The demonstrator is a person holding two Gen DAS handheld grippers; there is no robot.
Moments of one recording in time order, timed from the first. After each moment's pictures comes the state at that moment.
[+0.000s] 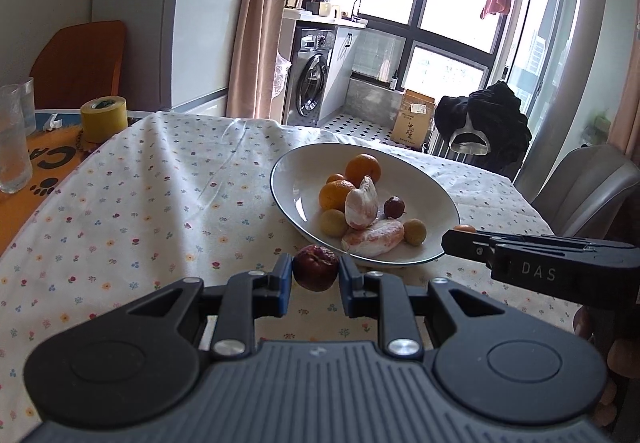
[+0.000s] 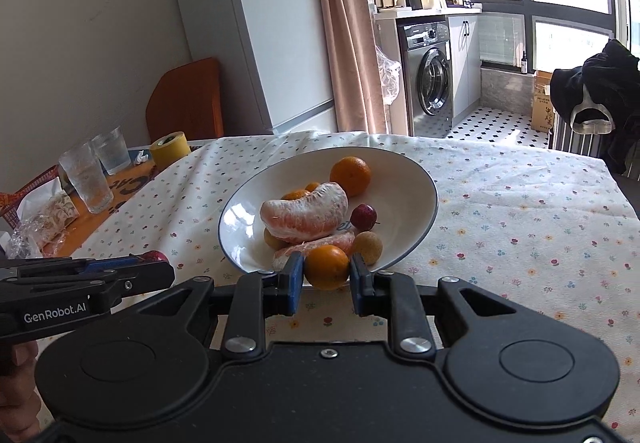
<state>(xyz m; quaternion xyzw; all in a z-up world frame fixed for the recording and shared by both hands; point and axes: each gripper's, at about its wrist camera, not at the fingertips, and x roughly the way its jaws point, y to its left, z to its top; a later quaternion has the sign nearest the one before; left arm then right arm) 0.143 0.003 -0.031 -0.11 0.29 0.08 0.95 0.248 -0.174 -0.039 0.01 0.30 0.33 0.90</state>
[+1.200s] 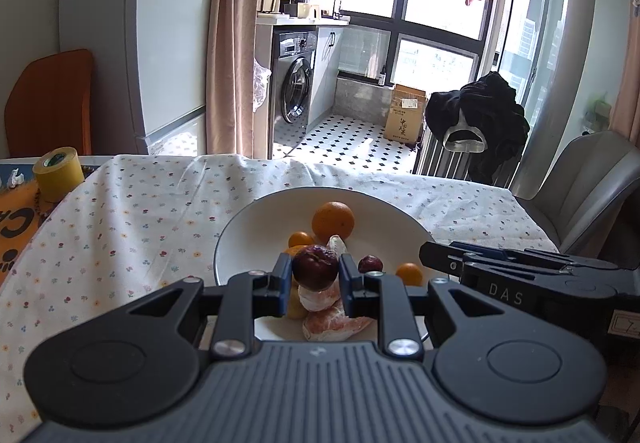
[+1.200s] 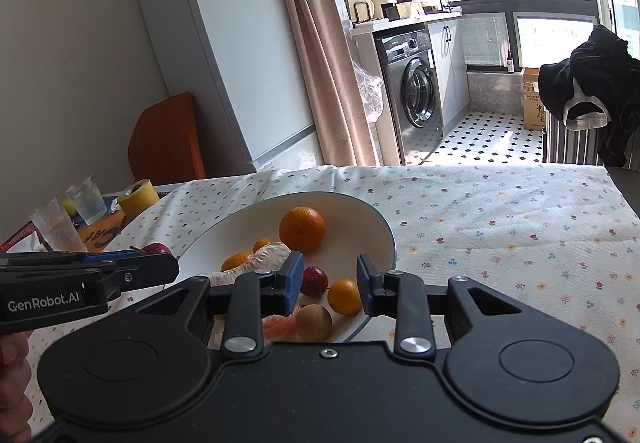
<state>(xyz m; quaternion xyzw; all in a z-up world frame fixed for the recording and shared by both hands) 0.230 -0.016 -0.012 -0.07 0.29 0.07 0.95 0.316 -0.187 -0.049 0.06 0.29 0.31 0.90</state>
